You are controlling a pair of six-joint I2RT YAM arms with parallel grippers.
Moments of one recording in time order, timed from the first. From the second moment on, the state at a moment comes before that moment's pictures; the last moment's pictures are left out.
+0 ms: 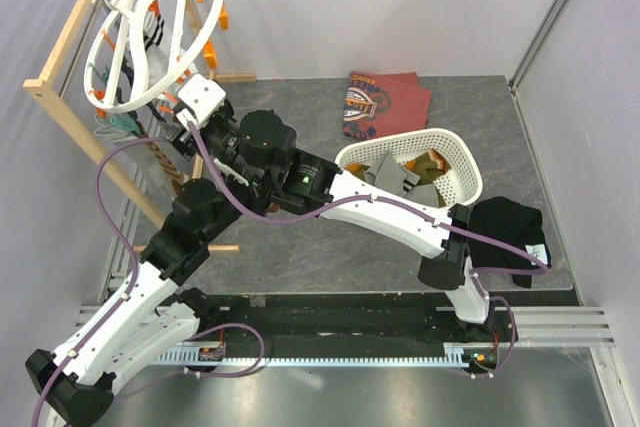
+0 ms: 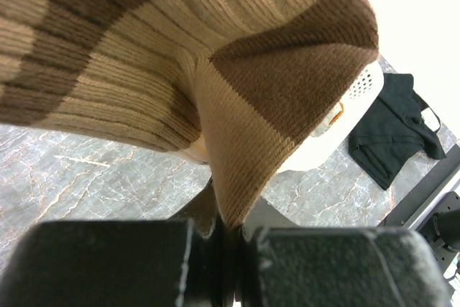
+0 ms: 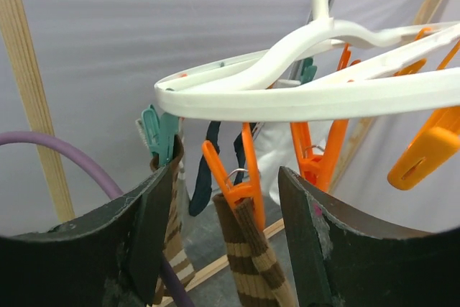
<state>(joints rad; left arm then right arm) -0.59 0.70 0.70 -0.15 0.06 -0.30 1.24 2.06 2.31 0.02 0.27 -0.25</state>
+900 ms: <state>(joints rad) -0.59 0.69 0.70 -0.15 0.09 -0.30 1.23 2.18 2.39 0.18 0.32 -0.39</state>
